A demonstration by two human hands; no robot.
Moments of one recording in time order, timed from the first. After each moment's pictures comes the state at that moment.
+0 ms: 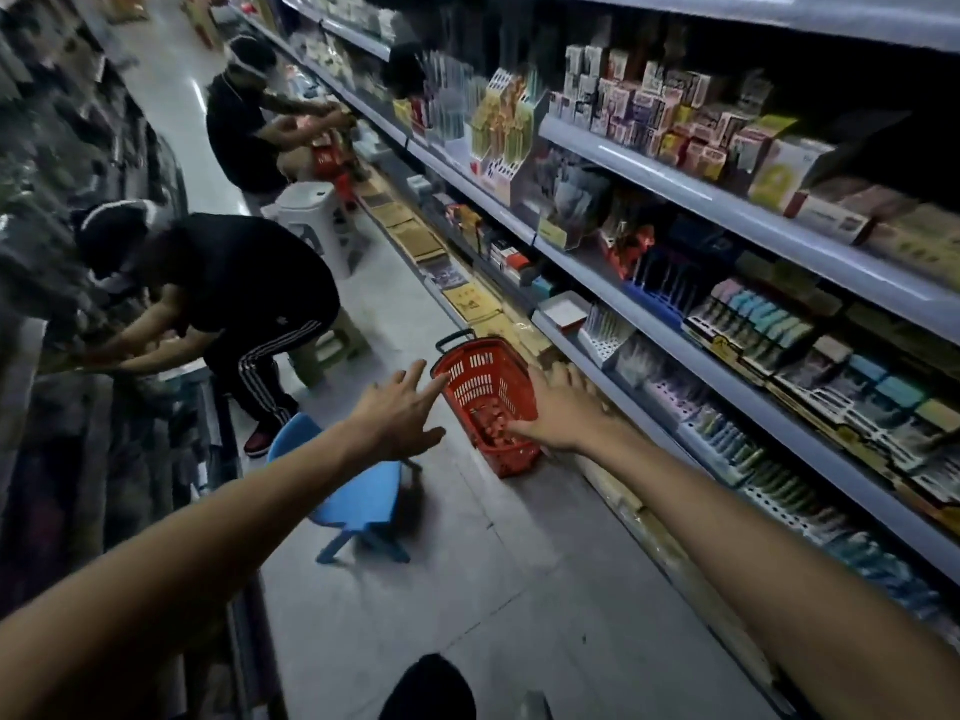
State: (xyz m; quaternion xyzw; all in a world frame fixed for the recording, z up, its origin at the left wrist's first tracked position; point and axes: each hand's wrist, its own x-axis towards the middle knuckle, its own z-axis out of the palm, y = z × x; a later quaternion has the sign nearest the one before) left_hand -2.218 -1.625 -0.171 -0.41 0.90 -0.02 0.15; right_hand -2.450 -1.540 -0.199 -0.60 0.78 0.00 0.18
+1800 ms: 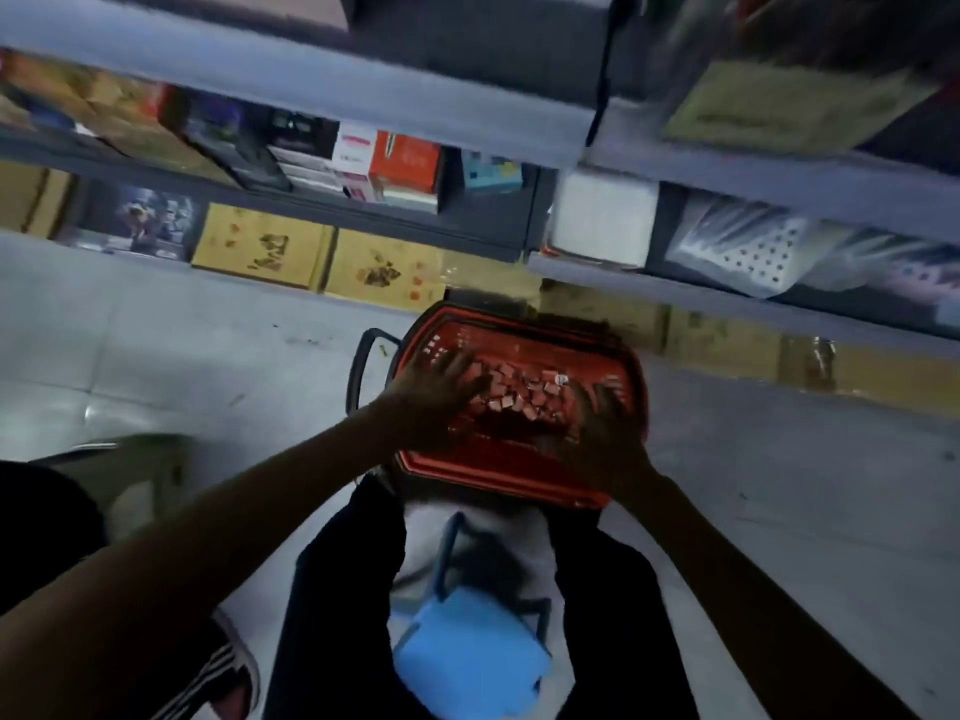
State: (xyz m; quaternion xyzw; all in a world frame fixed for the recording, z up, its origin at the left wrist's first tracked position) left_hand -2.529 -2.336 -0.636 0.17 0.93 0.11 0.30; right_hand -2.552 -2.060 -0.643 -0.14 0.93 -0.07 0.32
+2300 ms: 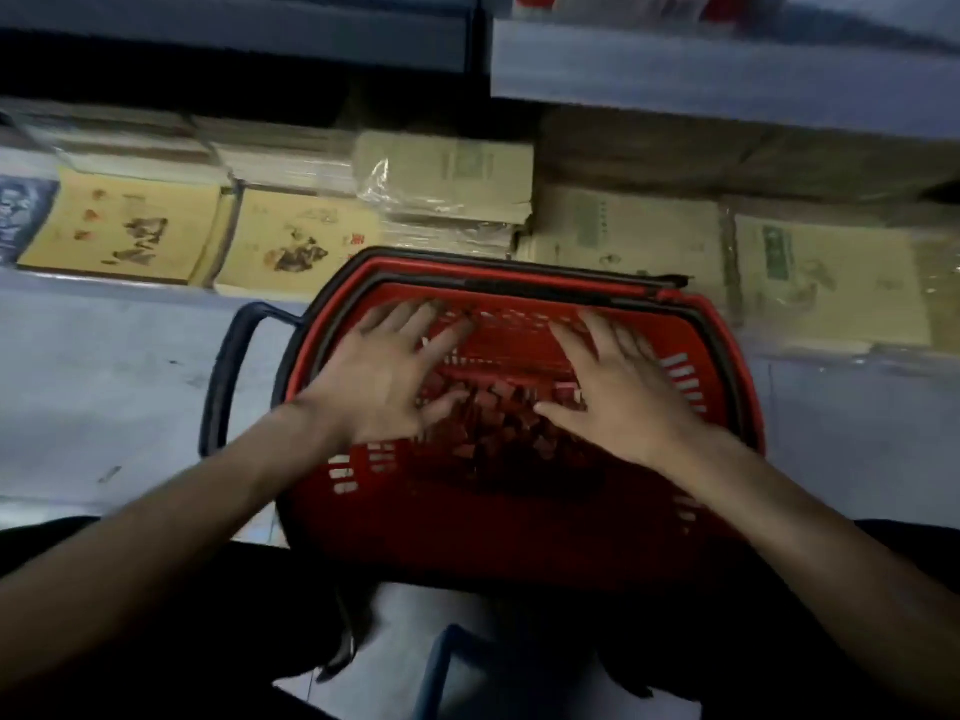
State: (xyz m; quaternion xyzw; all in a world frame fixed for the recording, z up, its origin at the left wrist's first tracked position) left_hand -2.534 -2.314 -0.869 0.19 0.97 0.00 0.12; right_hand -2.580 -2.035 -0.866 -0.25 0.95 -0.02 0.21
